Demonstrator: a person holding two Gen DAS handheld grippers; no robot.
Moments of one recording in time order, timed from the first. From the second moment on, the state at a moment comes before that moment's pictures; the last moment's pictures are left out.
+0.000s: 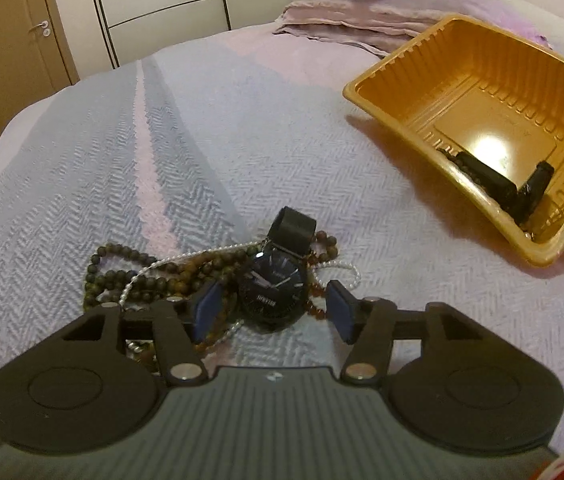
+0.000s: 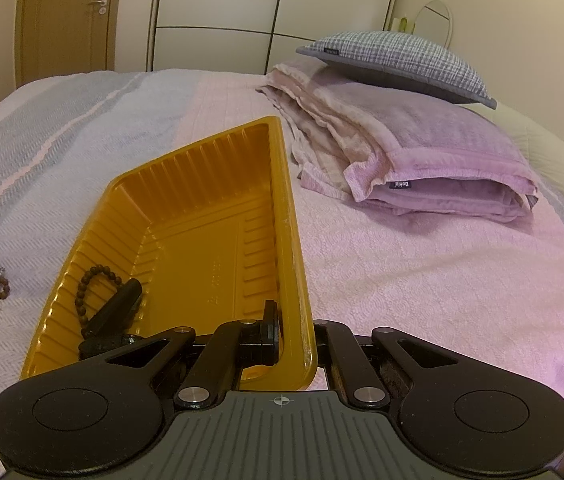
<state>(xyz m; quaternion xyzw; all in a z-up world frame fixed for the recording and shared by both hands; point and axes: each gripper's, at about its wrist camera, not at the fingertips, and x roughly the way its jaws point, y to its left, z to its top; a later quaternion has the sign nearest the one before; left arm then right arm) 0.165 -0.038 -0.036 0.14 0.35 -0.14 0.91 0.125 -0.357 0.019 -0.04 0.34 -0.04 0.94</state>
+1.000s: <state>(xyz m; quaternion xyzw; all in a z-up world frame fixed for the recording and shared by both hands) 0.159 -0.045 -0.022 0.15 0.32 -0.13 0.93 0.128 -0.359 0.016 -0.04 0.34 -0.04 0.94</state>
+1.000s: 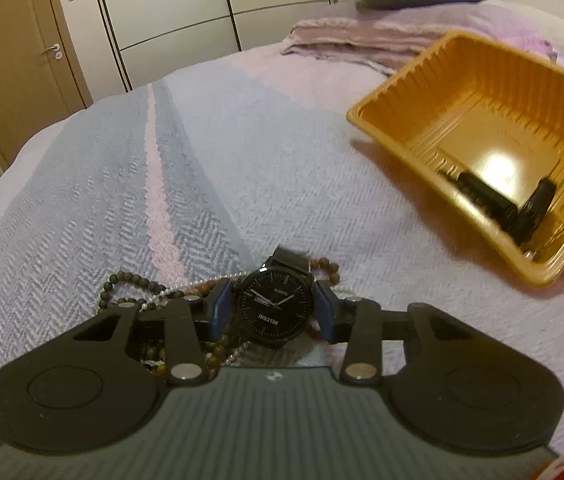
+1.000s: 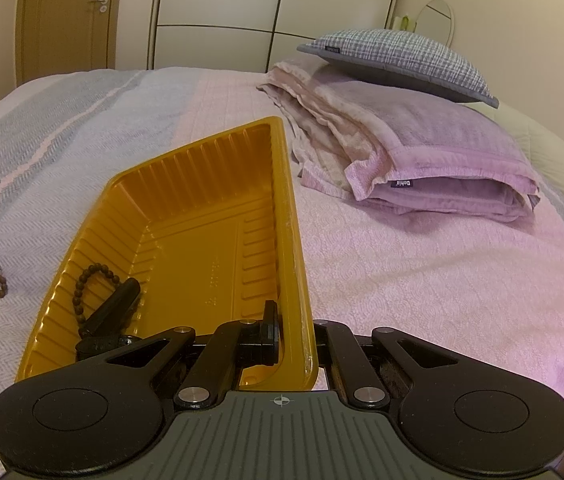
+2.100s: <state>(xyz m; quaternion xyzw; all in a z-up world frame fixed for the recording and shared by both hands) 0.141 -0.047 0.039 0.10 0.27 -0.17 0.94 0.128 -0.360 0.016 -0.04 0.34 -0.04 0.94</state>
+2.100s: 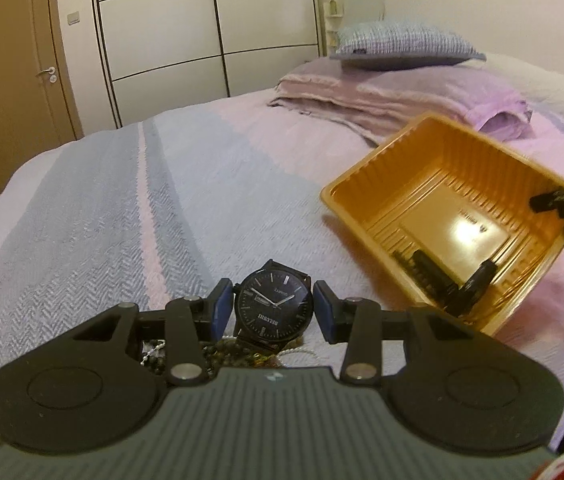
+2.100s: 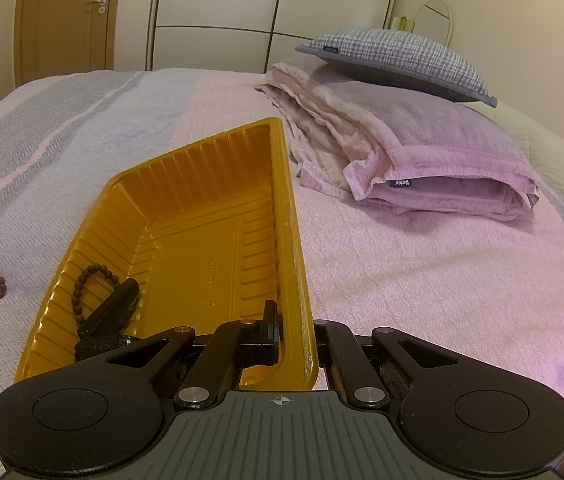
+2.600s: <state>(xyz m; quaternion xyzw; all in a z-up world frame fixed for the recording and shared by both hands) 0.158 -0.007 0.069 0.01 0.30 -0.21 0.93 0.127 -0.361 0.016 -0.03 0.34 -0.04 0.94</state>
